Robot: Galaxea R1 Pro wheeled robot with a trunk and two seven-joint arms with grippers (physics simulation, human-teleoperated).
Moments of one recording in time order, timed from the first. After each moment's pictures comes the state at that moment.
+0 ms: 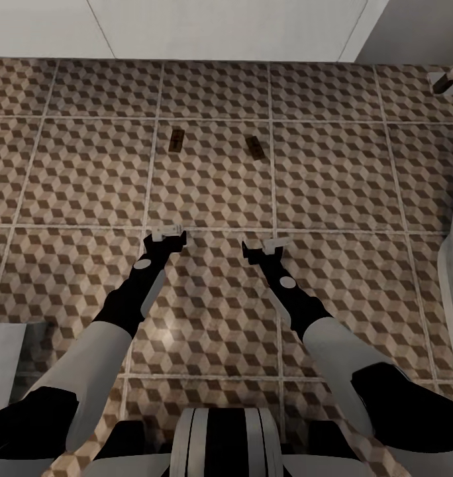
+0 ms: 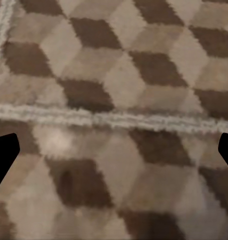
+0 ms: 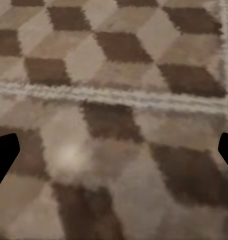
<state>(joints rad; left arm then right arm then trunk) -1.02 -0.06 -0.15 -0.84 0.14 0.12 0.16 -1.09 0.13 0.25 -0.47 -0.10 -0.27 -0.05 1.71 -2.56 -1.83</state>
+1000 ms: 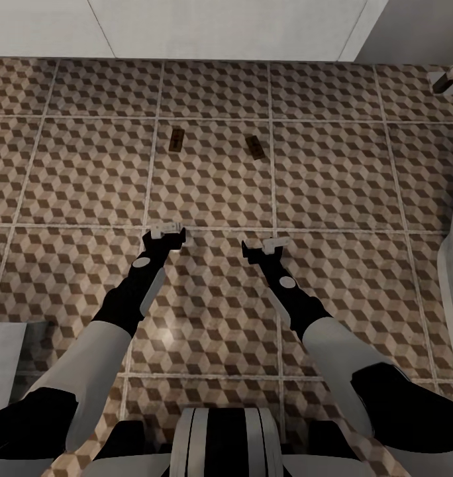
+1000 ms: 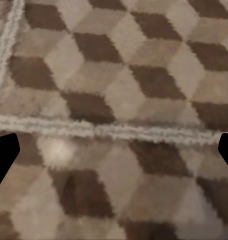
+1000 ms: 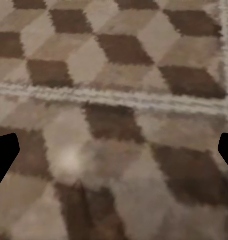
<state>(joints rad) -1.02 -0.06 -0.15 -0.86 0.14 0.12 0.17 -1.09 0.13 0.25 -0.47 -0.09 -0.28 -0.05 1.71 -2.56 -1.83</state>
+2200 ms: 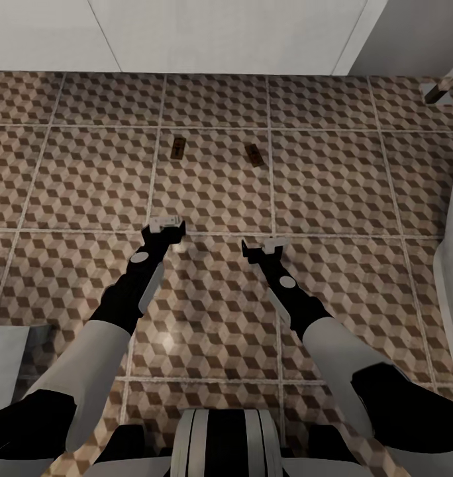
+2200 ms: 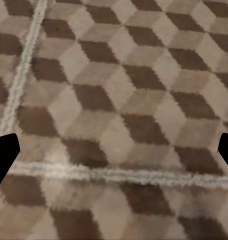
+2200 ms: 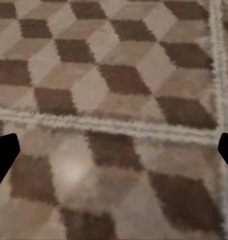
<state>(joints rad) -1.02 -0.06 -0.15 -0.93 0.14 0.15 0.17 -1.09 0.13 0.25 -0.48 -0.09 -0.28 -0.05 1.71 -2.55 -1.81</state>
